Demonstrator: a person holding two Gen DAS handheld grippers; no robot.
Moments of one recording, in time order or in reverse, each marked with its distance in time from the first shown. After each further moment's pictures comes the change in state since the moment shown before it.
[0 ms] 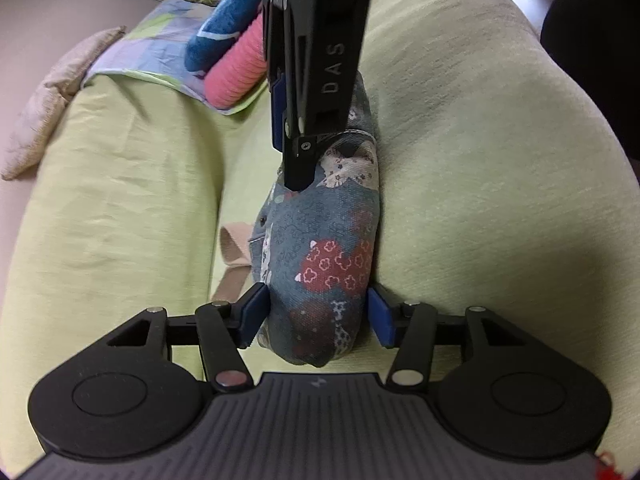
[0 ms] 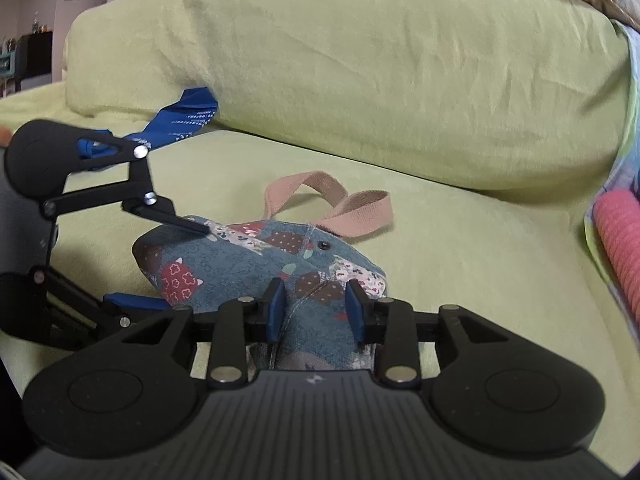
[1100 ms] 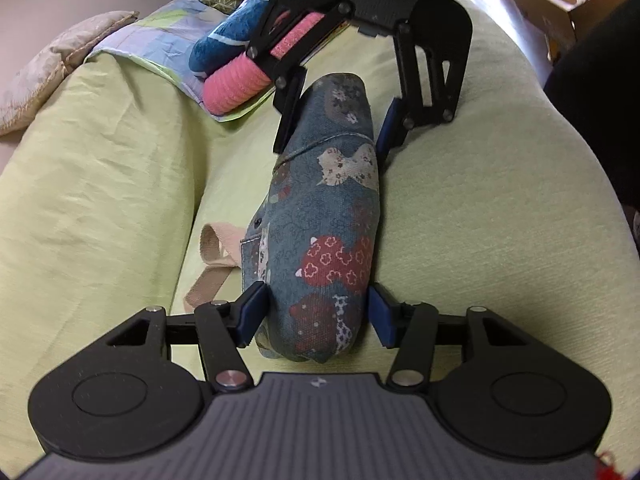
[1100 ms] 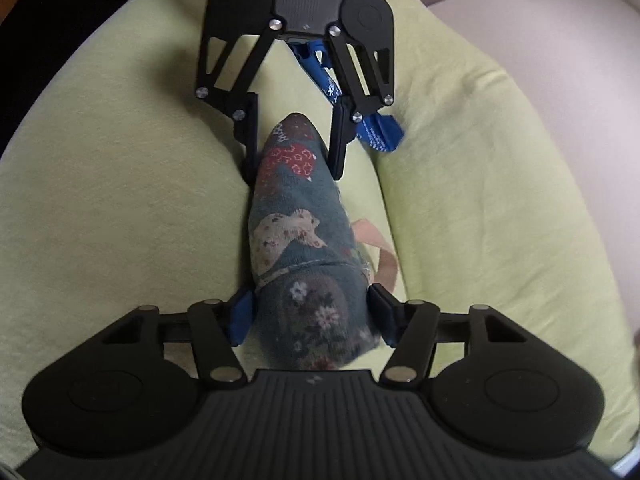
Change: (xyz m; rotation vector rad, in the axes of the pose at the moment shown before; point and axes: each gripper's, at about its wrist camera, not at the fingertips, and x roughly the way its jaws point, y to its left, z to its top) left arm -0.004 0.026 -0.026 -0.160 -0.117 -0.125; right arm -0.003 0.011 -0.052 -1.116 -0.196 0.115
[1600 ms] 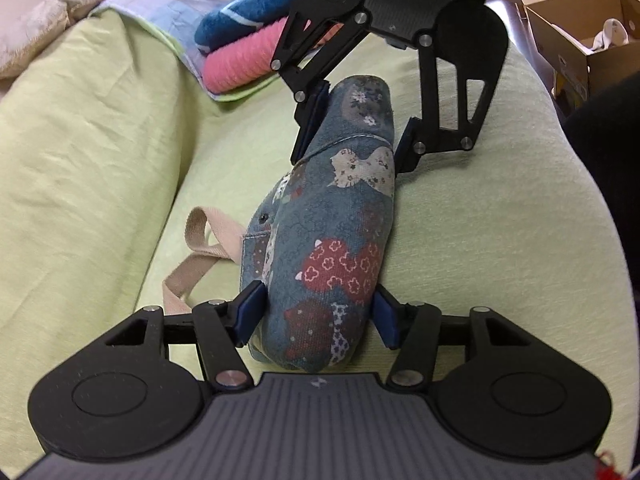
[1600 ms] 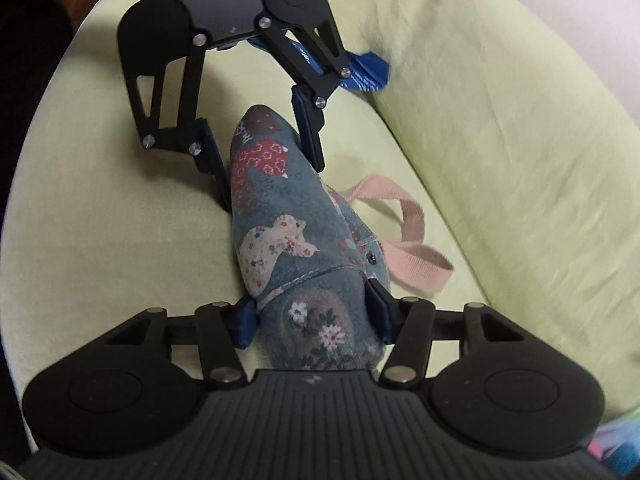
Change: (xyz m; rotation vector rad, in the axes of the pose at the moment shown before) left arm 0.004 0.027 0.007 -0.131 0.041 -0.109; right arm 0.013 -0.031 0.018 0.375 0.135 0.148
